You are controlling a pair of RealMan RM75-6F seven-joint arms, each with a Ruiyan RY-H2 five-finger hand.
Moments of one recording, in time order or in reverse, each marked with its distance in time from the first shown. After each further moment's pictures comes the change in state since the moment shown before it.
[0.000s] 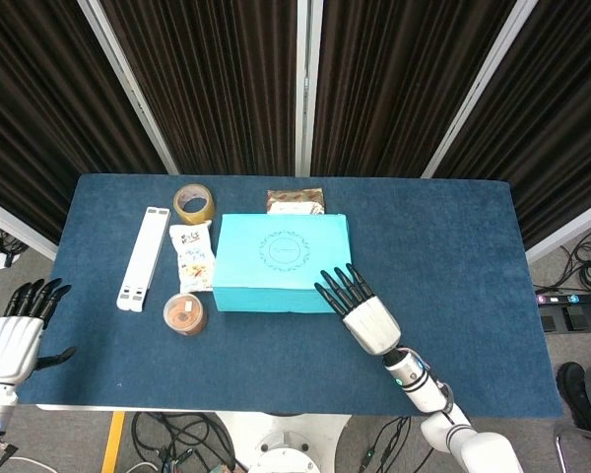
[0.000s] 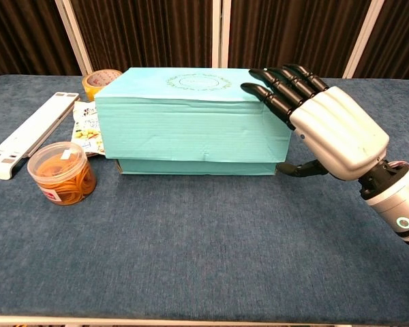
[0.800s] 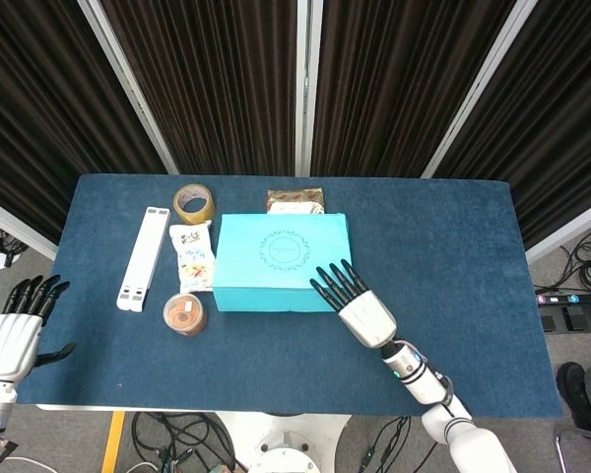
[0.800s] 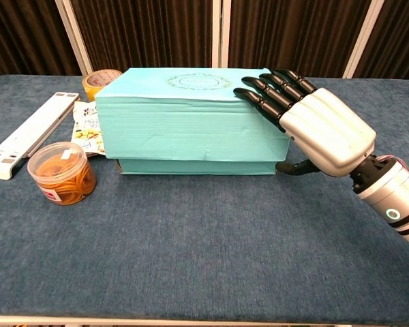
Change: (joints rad) left arm -0.006 -0.021 -0.008 0.045 0.008 0.020 -0.021; right arm 0.043 -0.022 -0.058 0.089 0.066 -0.051 -0.005
